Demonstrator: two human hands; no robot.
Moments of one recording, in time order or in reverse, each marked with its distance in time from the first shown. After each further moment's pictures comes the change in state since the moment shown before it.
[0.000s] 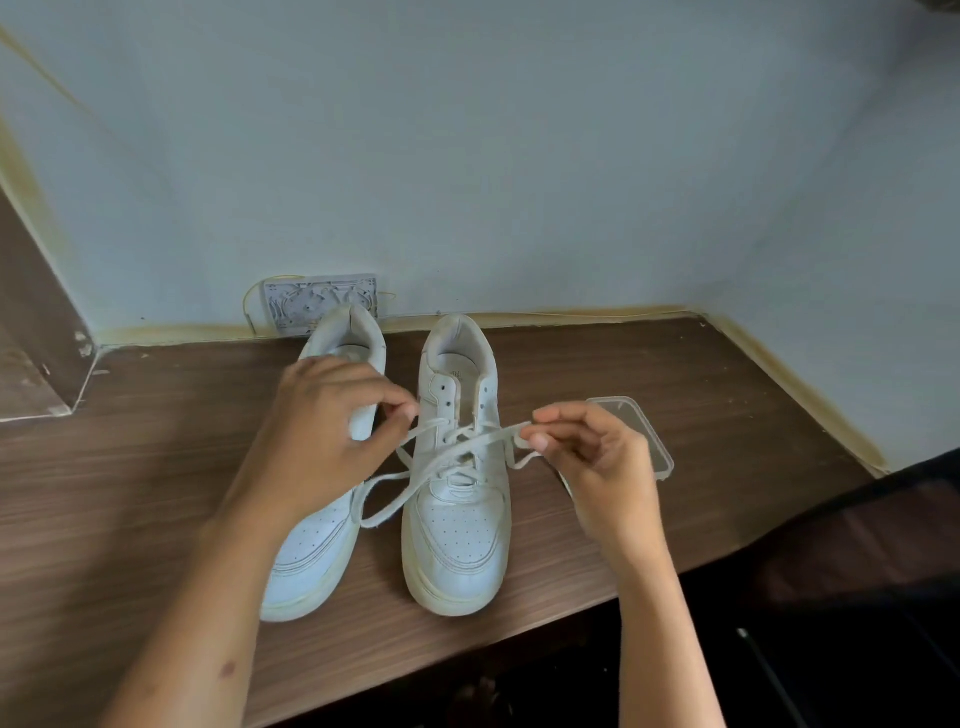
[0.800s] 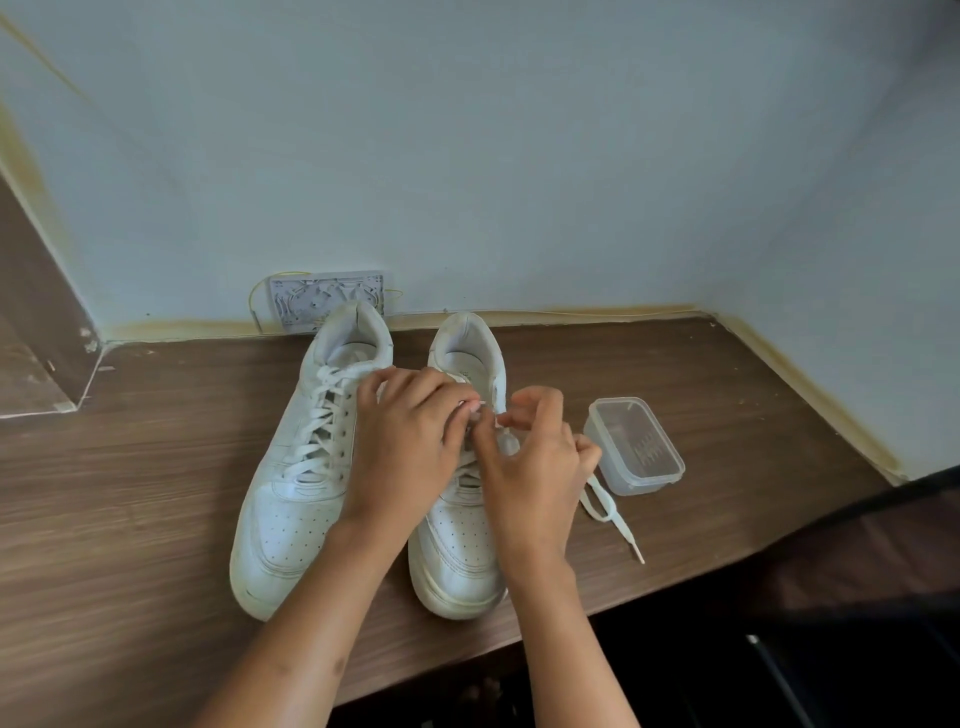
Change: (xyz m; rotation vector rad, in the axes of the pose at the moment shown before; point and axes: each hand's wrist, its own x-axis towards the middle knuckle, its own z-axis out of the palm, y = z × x) left_hand 0.003 0.016 0.073 0.239 0.226 -0.019; right_hand -0.001 0.017 0.076 -0.542 0.374 -0.188
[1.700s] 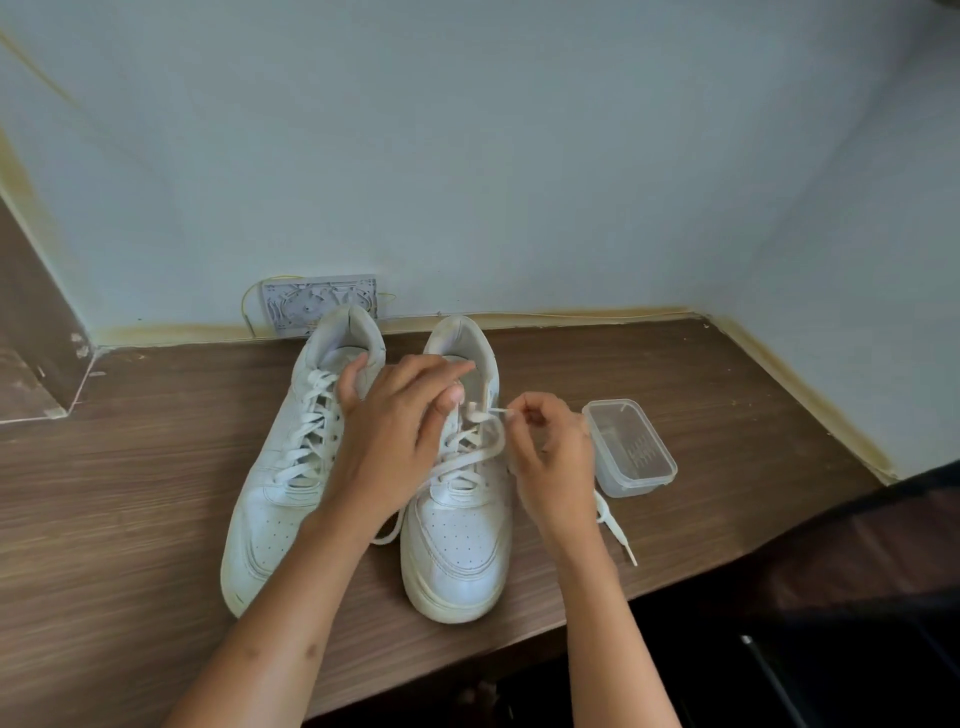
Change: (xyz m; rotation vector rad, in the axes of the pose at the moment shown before) left_hand 0.007 -0.011 -0.005 -0.124 -0.153 -0.105; right_hand 0.025 0.033 -0.011 0.208 -0.220 0.019
